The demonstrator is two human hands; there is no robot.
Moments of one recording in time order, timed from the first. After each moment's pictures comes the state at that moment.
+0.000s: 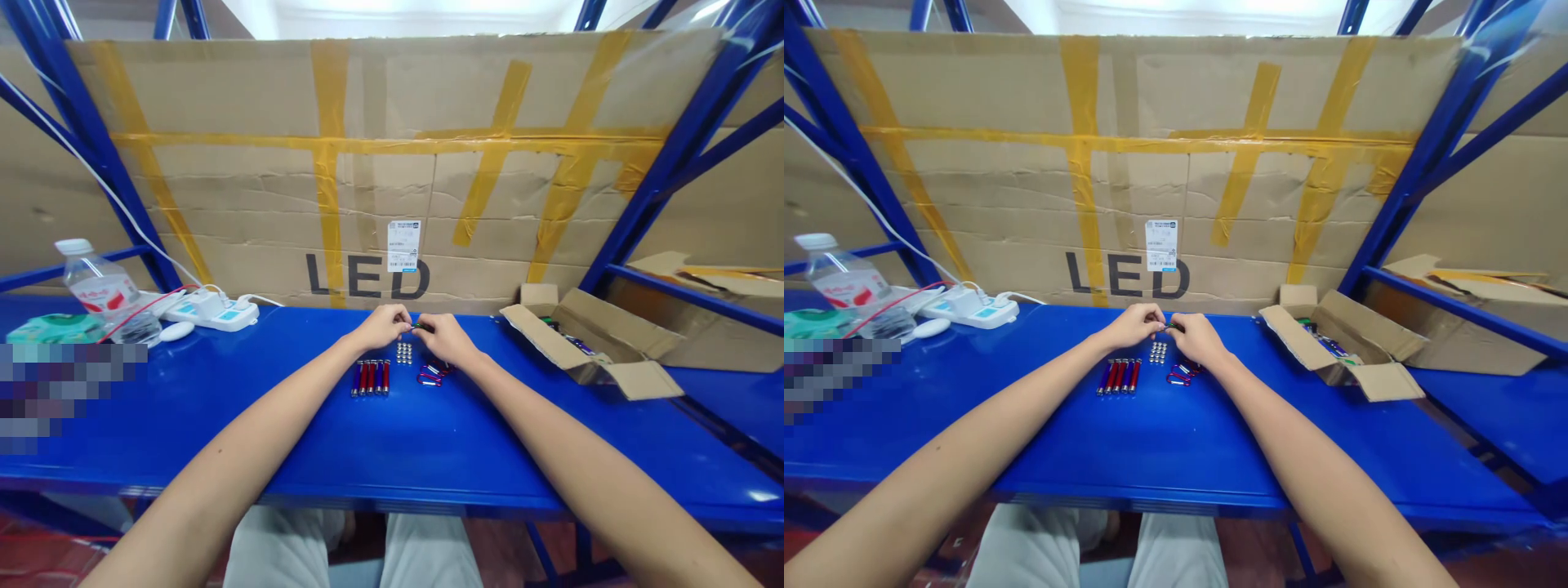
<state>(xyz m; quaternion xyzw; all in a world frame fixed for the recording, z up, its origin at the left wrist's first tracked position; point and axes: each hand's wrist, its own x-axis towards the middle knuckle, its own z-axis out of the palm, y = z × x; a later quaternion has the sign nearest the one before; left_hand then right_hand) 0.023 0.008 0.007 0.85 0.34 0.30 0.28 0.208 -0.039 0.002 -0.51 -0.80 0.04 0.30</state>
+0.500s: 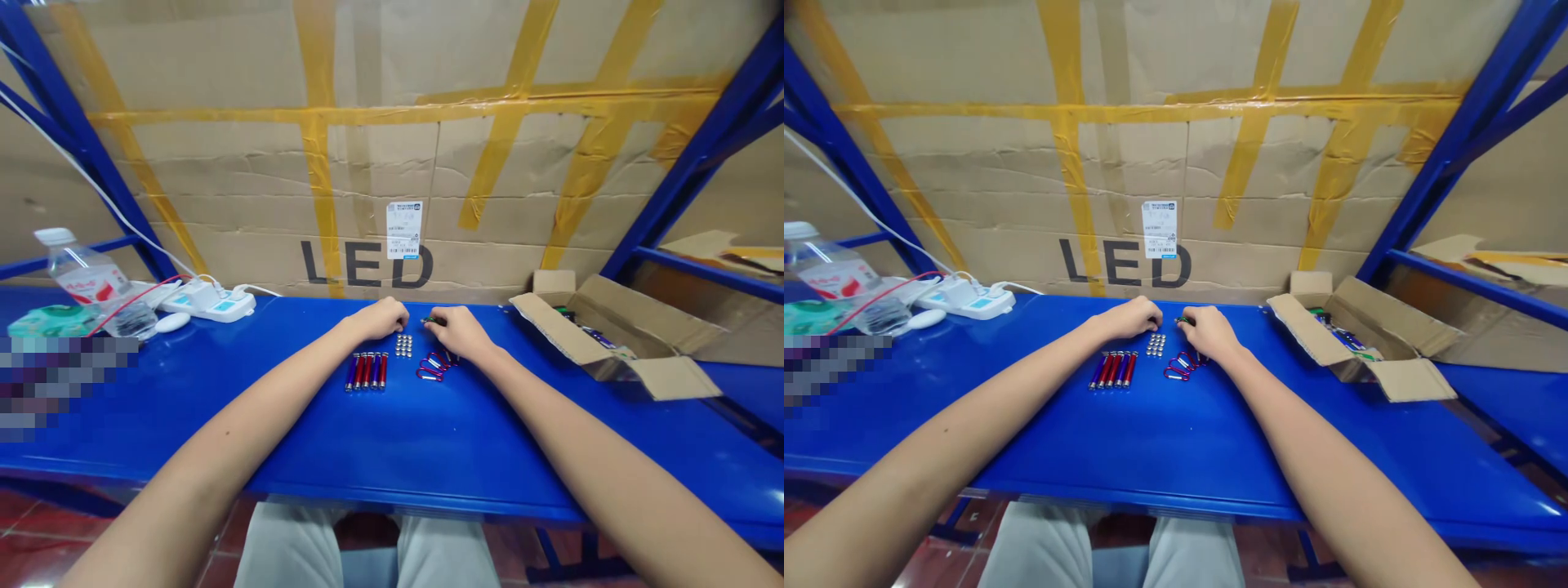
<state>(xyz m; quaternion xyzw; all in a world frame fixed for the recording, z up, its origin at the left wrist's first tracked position) 0.028 0.030 0.008 0.94 0.31 0.10 0.07 0.231 -0.033 -0.007 -0.58 -0.77 0.04 0.24</state>
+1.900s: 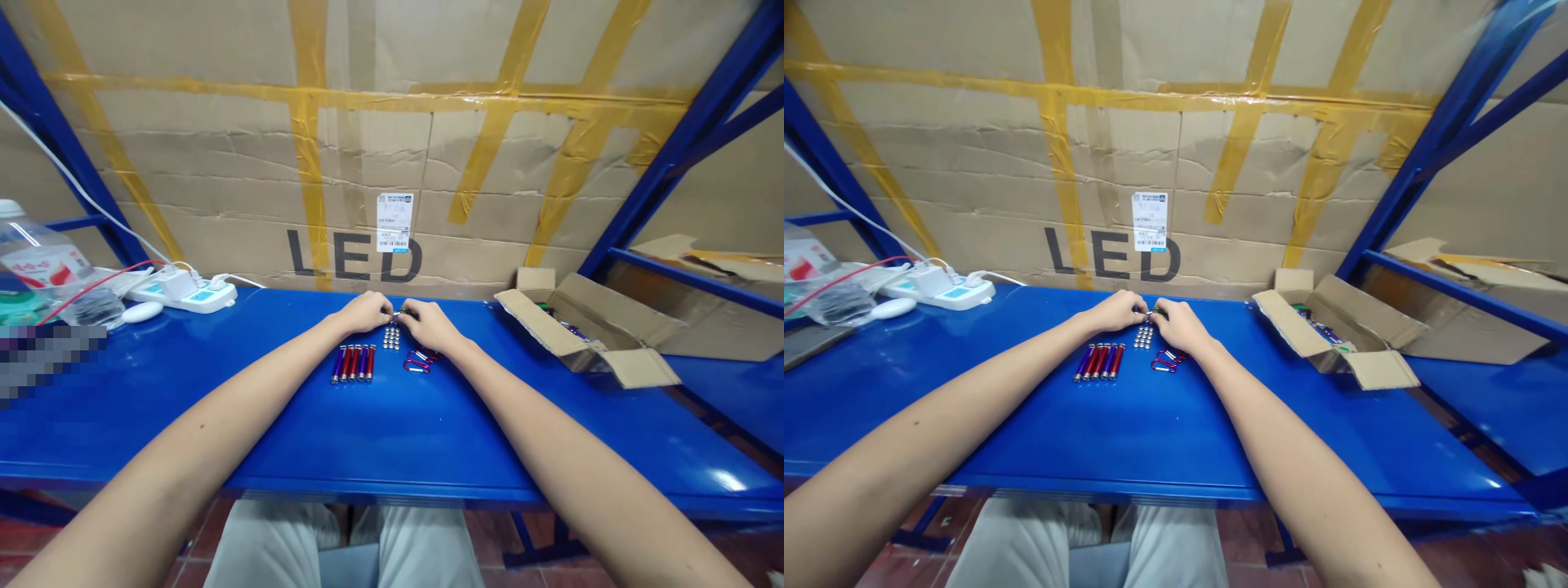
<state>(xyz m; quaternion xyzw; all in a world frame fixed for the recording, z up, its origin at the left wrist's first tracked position) 0.024 0.032 -0.004 0.91 0.37 0.16 0.10 0.207 -0.028 -0.015 -0.50 -0.81 0.07 0.31</state>
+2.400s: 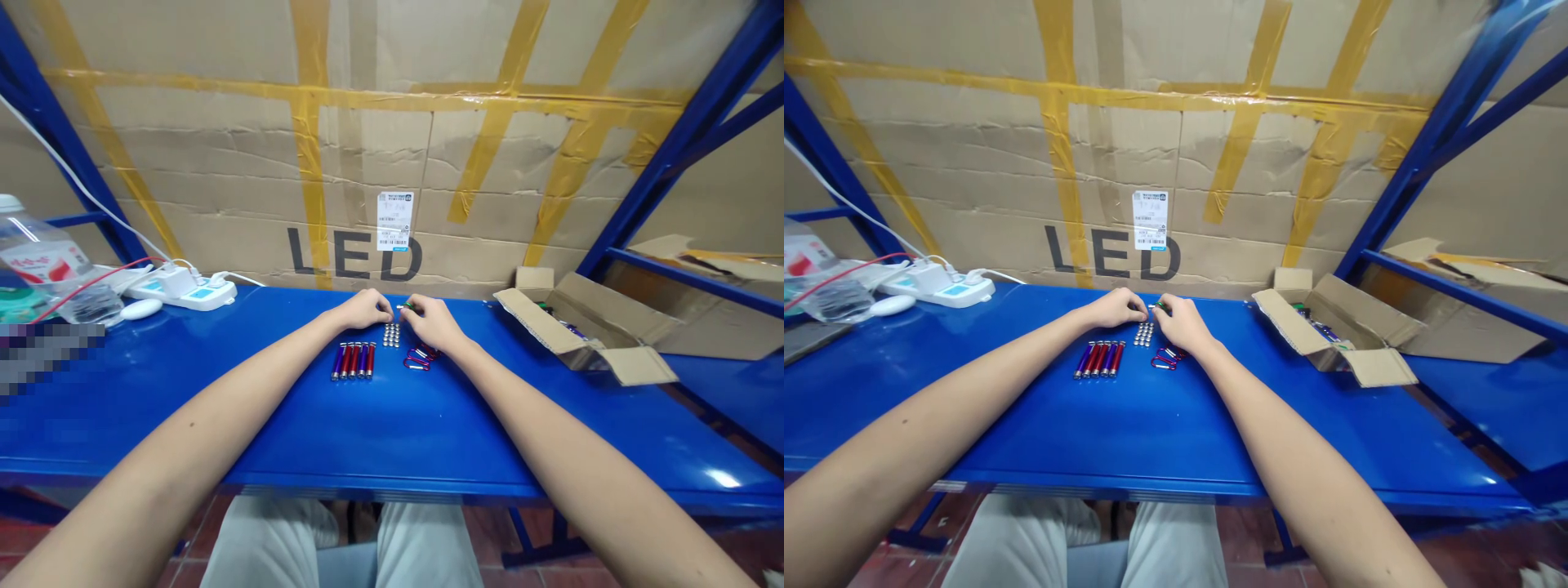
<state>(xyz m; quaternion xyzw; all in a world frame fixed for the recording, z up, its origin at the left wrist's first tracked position) 0.017 0.030 0.001 0.89 0.35 0.18 0.22 0.206 -0.036 -0.012 -0.51 -0.77 0.08 0.37</state>
